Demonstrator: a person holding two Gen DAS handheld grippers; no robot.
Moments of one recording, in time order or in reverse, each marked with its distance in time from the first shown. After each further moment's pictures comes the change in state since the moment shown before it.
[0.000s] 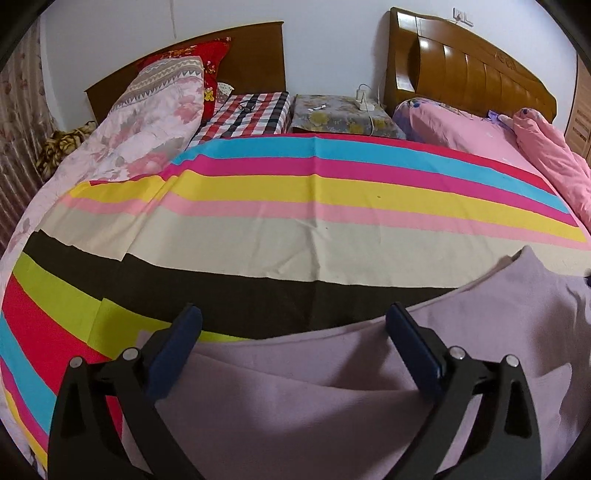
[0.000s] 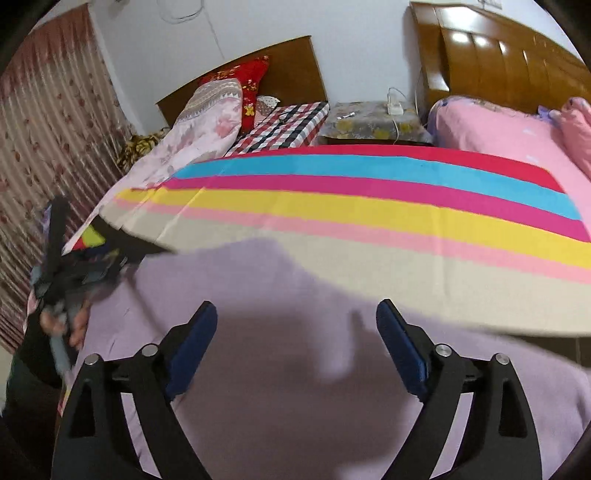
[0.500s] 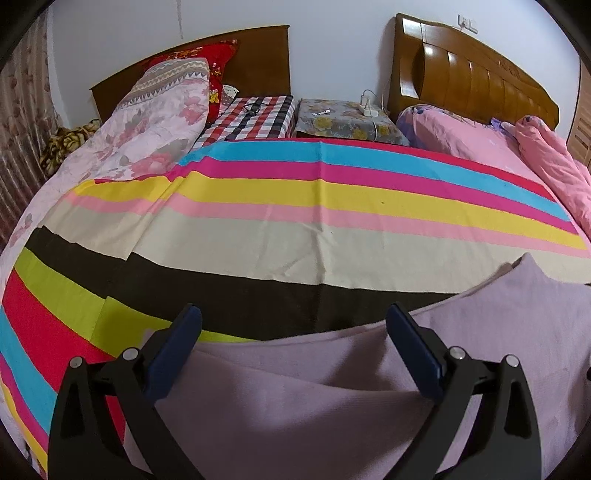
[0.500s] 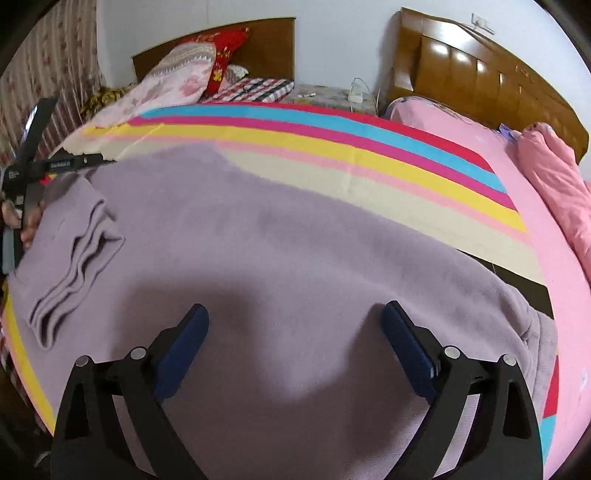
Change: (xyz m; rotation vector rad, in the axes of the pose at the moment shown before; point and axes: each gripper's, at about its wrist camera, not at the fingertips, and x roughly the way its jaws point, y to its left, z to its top) left arm 0.001 0.005 0.001 -0.029 -0.018 0.001; right arm -0.029 -0.028 -0.068 -0.111 0.076 -0.246
